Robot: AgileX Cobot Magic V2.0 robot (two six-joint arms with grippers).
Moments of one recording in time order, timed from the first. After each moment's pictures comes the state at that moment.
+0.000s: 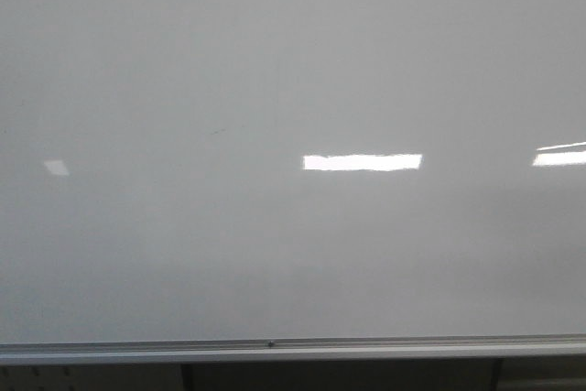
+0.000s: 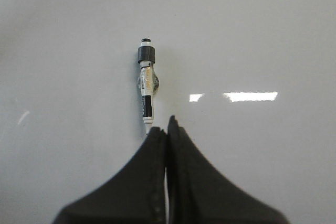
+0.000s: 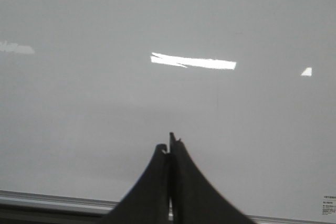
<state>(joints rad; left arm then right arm) 0.00 0.00 0.01 -0.05 0.08 0.06 0.02 -0.01 0.03 0.03 0.18 -0.07</state>
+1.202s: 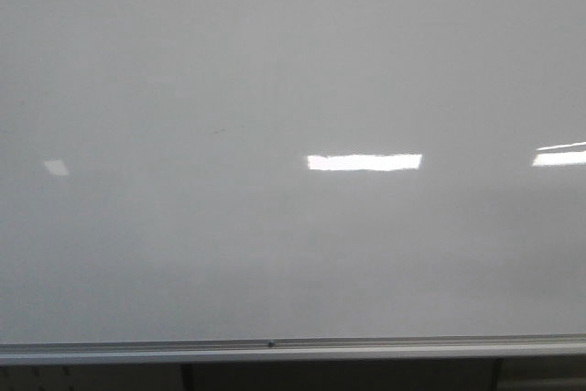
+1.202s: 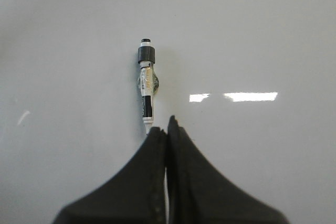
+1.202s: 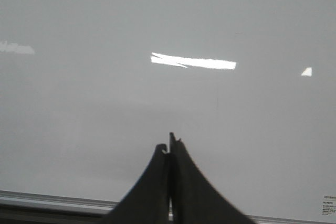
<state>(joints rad) 0.00 0.00 0.01 -0.05 0.08 0.06 0.02 -0.01 0.03 0.03 0.18 -0.07</state>
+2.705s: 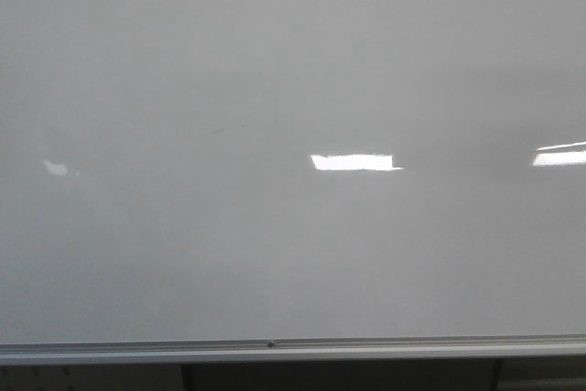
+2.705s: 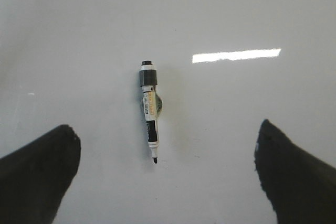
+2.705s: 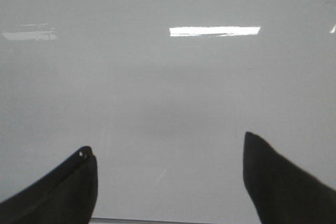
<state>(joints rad) 0.00 0.37 -0.38 -0.01 0.26 0.06 0.02 0.34 -0.43 0.12 0.42 -0.03</state>
